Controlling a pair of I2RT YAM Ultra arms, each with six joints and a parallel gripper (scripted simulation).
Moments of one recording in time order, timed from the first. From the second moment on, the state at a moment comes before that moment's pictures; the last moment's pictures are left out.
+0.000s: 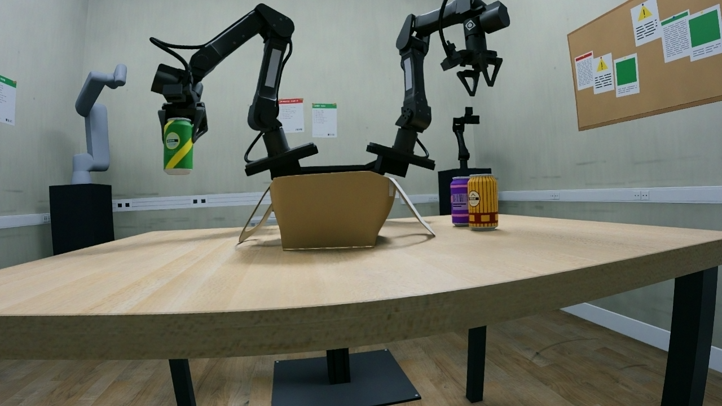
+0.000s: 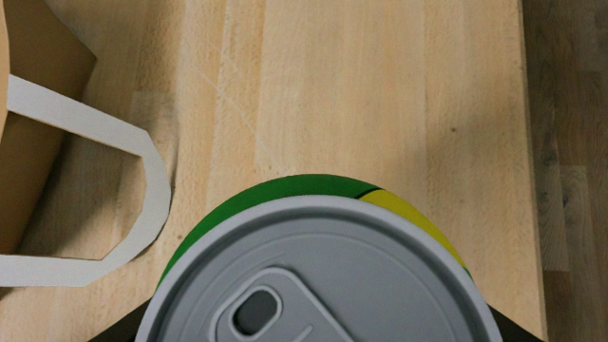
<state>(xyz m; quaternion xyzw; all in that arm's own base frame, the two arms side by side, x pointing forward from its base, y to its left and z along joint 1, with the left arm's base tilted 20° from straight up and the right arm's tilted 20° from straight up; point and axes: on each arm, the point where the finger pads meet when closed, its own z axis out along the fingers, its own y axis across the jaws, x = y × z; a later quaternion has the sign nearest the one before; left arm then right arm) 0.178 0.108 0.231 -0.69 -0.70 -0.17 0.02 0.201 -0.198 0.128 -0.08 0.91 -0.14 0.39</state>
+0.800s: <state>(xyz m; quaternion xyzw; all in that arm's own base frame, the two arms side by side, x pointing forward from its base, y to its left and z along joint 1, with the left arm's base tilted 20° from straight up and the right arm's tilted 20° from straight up) 0.178 0.108 0.231 -0.69 -0.70 -0.17 0.02 0.228 -0.143 0.119 -0.09 0.90 -0.13 0.40</state>
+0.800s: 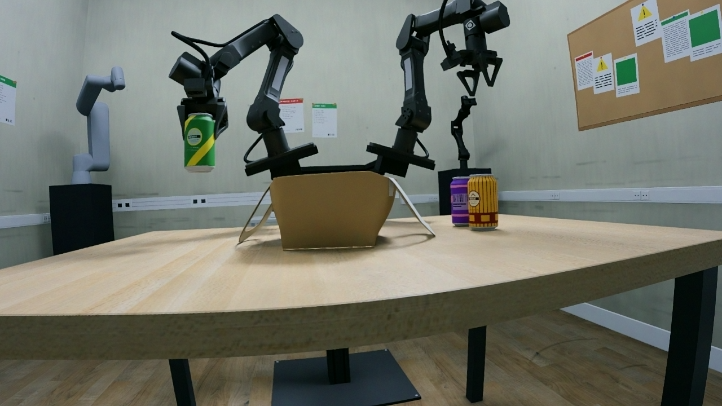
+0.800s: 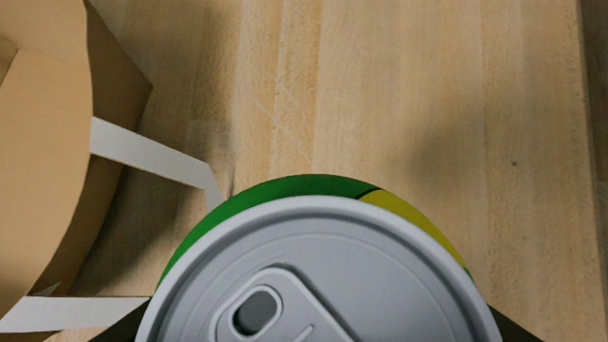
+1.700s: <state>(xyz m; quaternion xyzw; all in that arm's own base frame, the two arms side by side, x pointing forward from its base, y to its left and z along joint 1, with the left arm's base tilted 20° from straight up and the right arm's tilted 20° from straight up) 0.178 0.108 0.231 -0.69 -0.70 -0.17 0.02 0.243 -0.118 0.113 -0.09 0.90 -0.13 0.40</state>
